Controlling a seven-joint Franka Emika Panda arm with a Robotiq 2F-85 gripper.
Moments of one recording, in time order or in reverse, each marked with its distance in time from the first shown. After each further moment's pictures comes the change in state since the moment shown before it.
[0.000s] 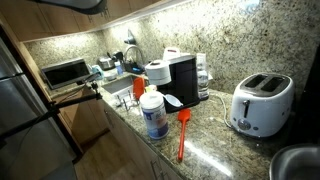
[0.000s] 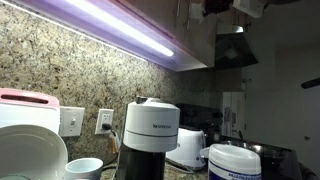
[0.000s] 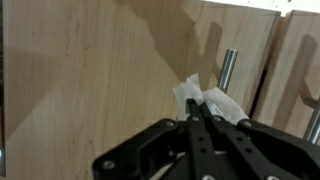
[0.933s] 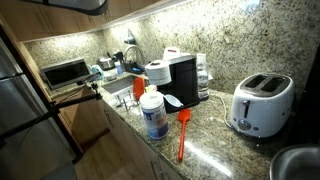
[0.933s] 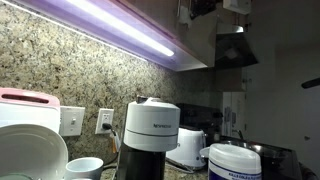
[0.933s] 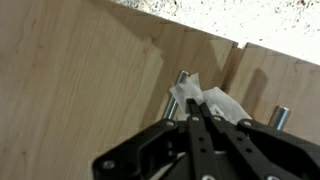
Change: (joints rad) arm -0.098 0.002 0.148 0.135 -0.025 -0.169 -0.114
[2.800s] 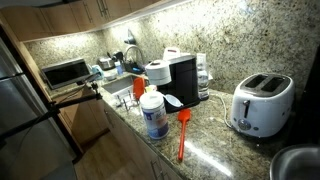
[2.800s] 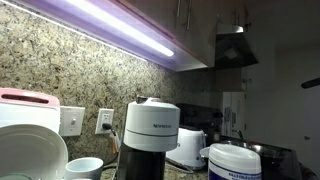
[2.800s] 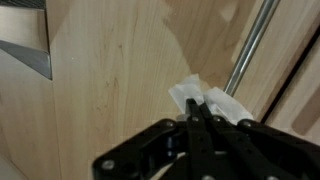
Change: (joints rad) arm -0.180 -0.394 -0.210 0.136 0.227 0.002 0.233
